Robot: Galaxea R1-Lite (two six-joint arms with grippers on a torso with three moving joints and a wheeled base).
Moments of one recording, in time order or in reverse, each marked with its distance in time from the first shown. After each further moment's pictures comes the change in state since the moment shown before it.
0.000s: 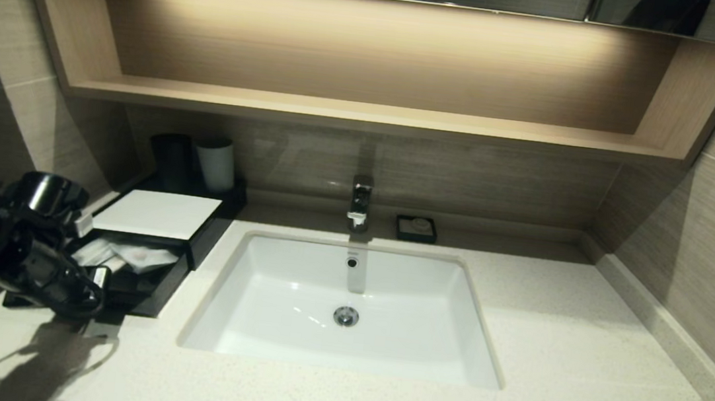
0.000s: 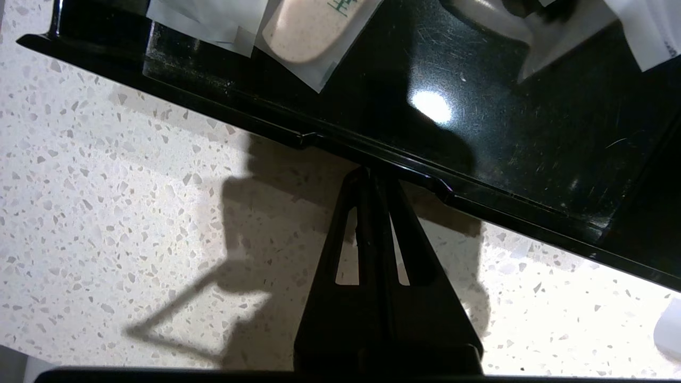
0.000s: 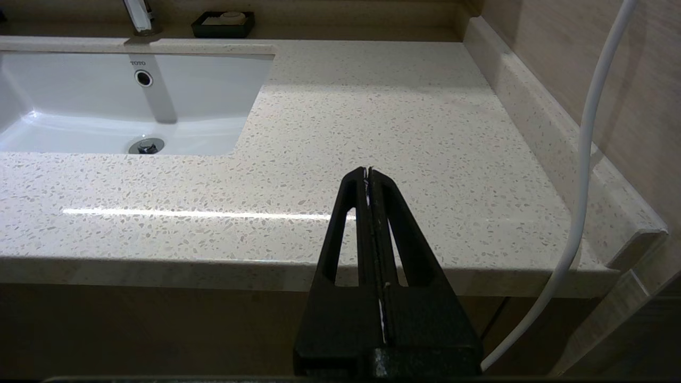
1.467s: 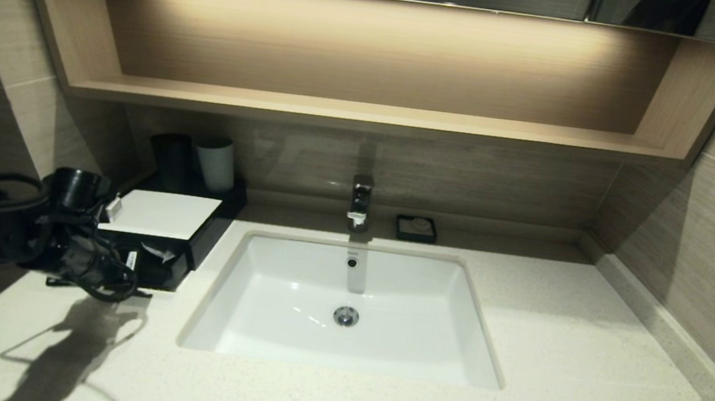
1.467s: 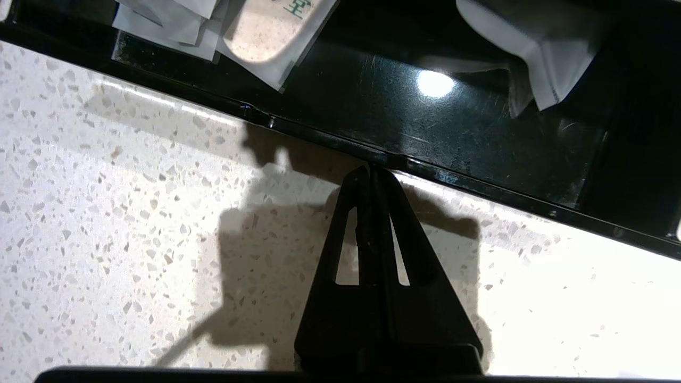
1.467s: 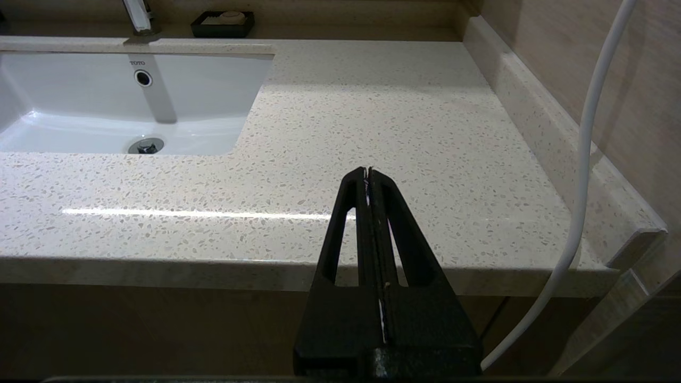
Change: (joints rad) left arm -0.059 0.090 -0.039 -0.205 -0.002 -0.001; right arm 0.000 0.000 0.000 0.000 0.000 0.000
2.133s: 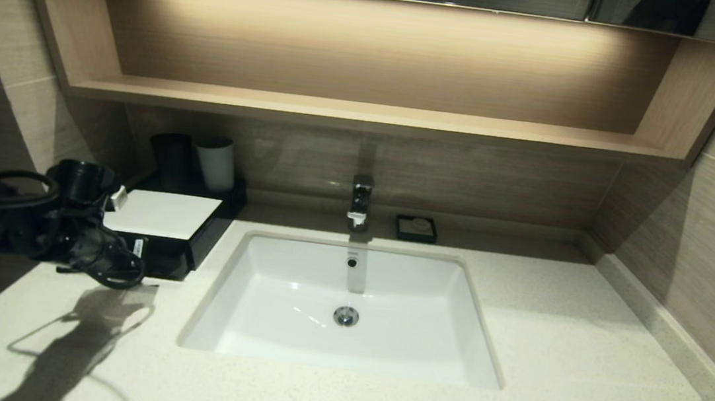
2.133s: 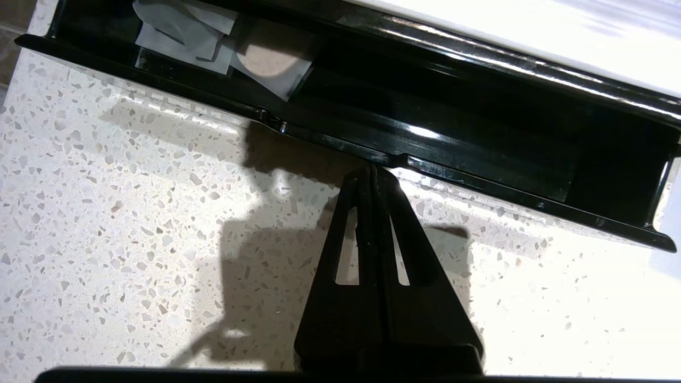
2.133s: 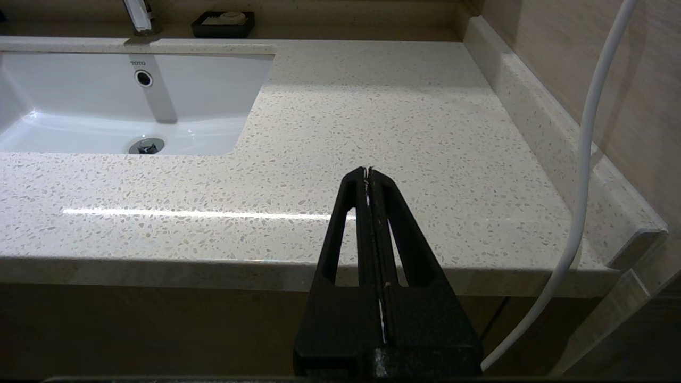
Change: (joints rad) left arm -0.004 0.028 -0.042 -0.057 -0.001 0.001; right arm 0.000 0.000 0.000 0.000 0.000 0.000
